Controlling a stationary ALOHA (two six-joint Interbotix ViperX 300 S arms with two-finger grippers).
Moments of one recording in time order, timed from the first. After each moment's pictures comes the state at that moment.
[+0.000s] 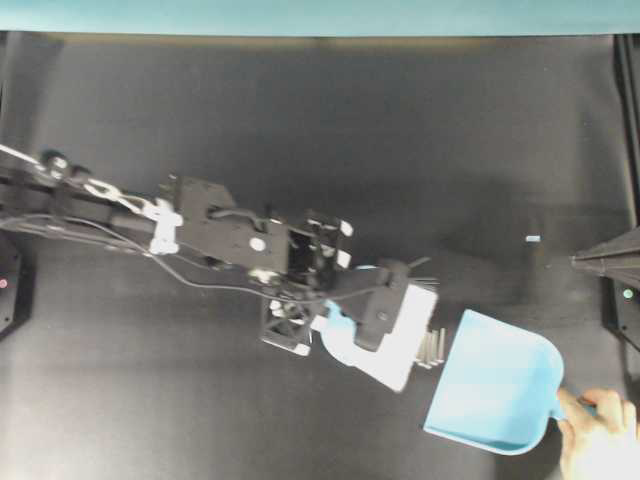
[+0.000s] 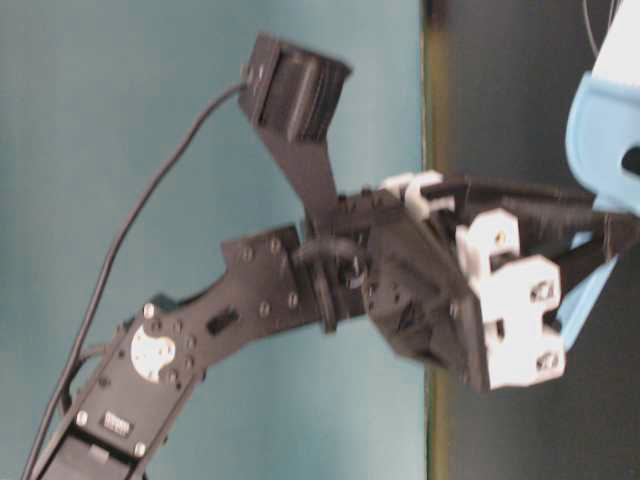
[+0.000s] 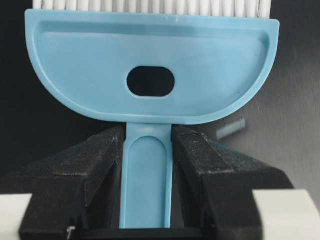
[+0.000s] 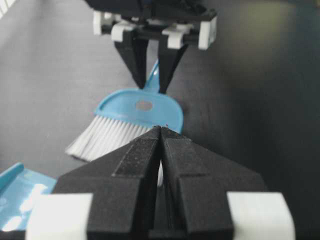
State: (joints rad) left arm -0.03 0.38 0.11 0.05 0.71 0.32; right arm 0.07 -1.58 1.45 0.00 0.28 0.00
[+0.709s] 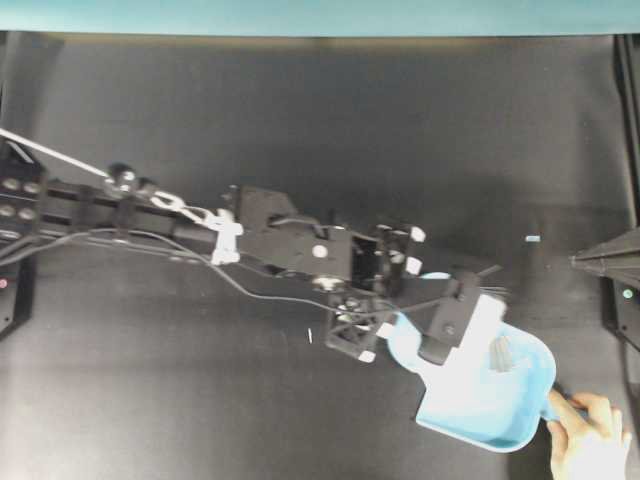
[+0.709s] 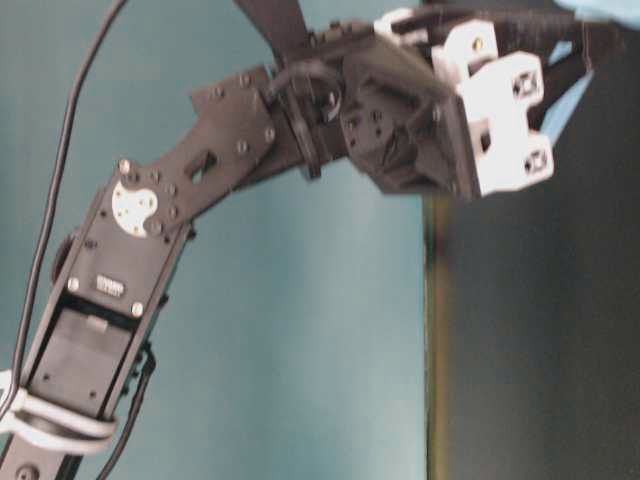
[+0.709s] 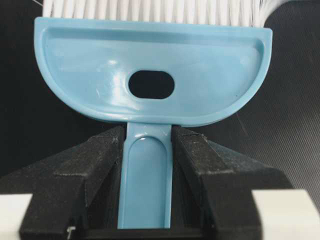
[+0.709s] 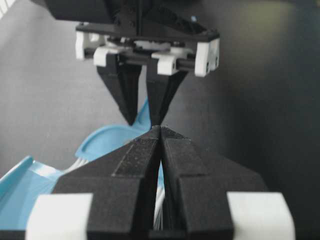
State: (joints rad) left arm -0.04 0.55 -0.21 0.05 0.72 0.41; right arm 0.07 -1.58 1.45 0.00 0.28 0.00
